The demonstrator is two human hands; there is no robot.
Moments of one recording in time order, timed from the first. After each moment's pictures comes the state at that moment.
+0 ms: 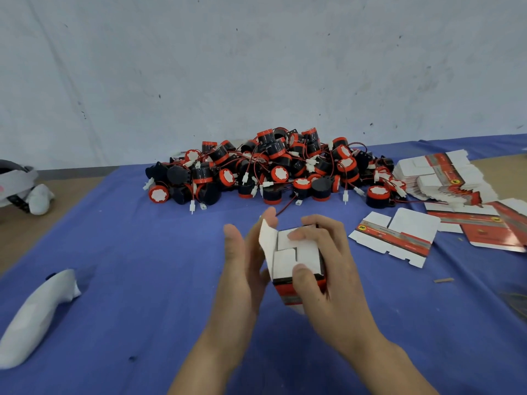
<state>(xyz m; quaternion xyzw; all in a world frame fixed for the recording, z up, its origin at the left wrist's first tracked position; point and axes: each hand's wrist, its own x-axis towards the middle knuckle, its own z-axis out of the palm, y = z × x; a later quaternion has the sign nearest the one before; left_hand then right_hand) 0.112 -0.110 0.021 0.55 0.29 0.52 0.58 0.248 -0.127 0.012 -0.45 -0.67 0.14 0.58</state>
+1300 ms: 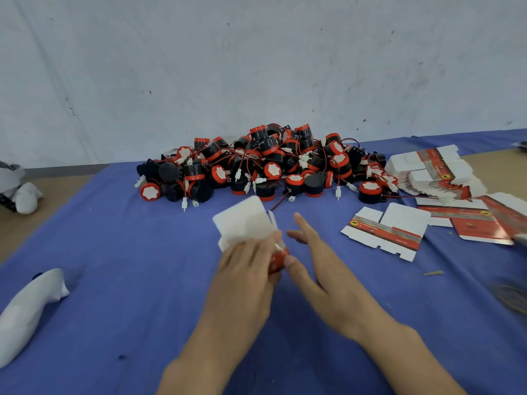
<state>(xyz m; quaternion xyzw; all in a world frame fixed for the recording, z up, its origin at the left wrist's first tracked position) 0.107 -0.094 -0.004 0.84 0.38 0.38 -0.03 0.283 -0.110 -0.014 -0.53 -0.72 0.20 0.40</state>
